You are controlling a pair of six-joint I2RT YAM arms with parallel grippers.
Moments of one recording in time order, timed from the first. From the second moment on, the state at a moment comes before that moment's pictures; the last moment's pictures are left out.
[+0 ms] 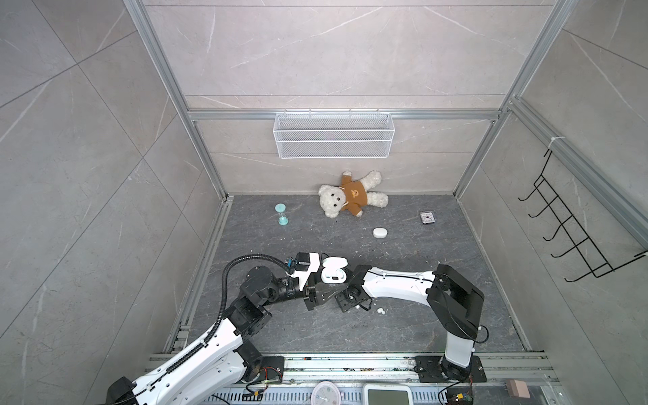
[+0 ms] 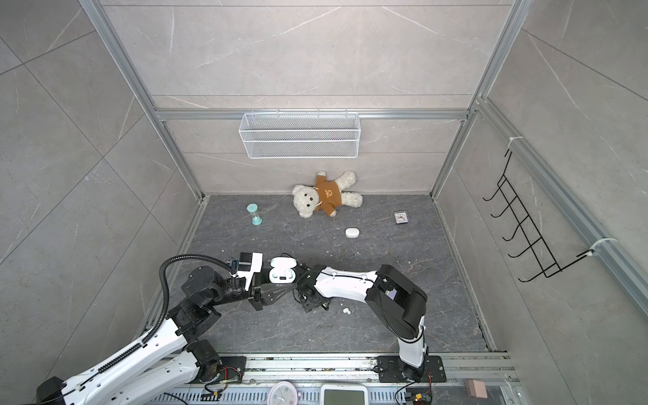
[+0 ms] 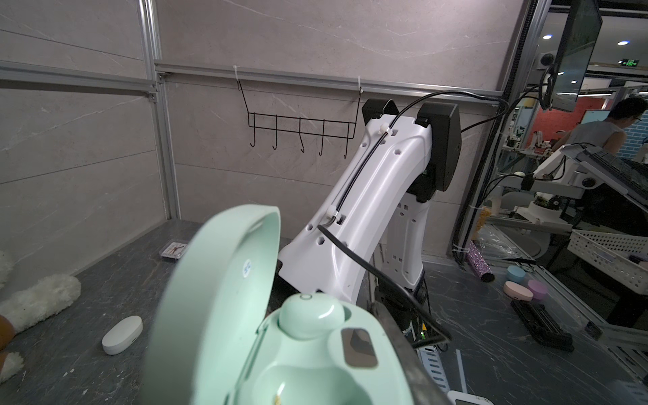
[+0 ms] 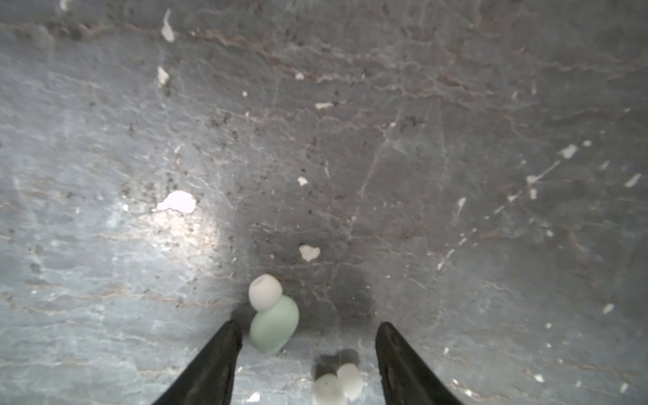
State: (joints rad) left arm -0.78 0.76 0.58 0.35 0.69 -0.16; right arm 1.02 1.89 1.22 -0.75 0.20 0.49
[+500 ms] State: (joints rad) left arm -0.78 0.76 0.58 0.35 0.69 -0.16; right arm 0.99 1.89 1.22 -0.76 0.26 0.47
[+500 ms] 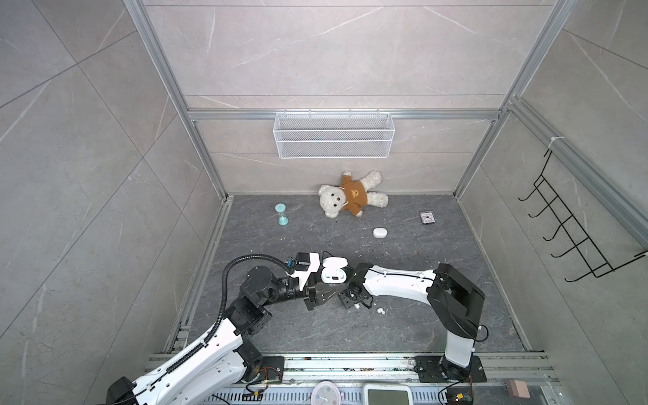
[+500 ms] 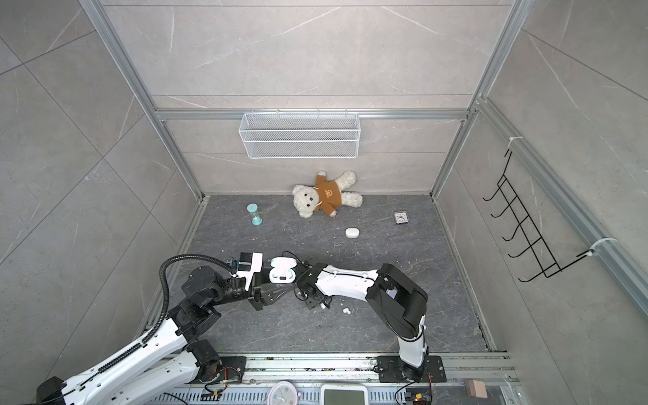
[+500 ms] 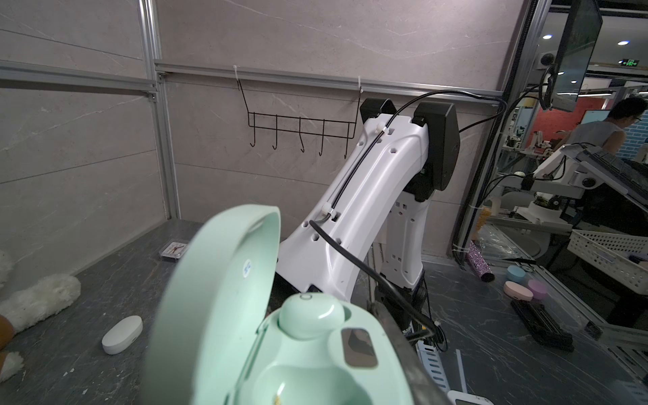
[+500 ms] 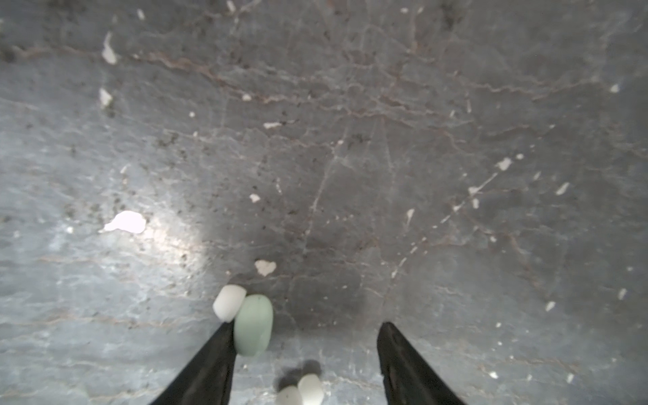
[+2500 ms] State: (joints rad) left arm -0.78 0.73 0.58 0.30 0.67 -0.15; right arm 0.84 1.82 1.24 -0.75 0.14 0.53
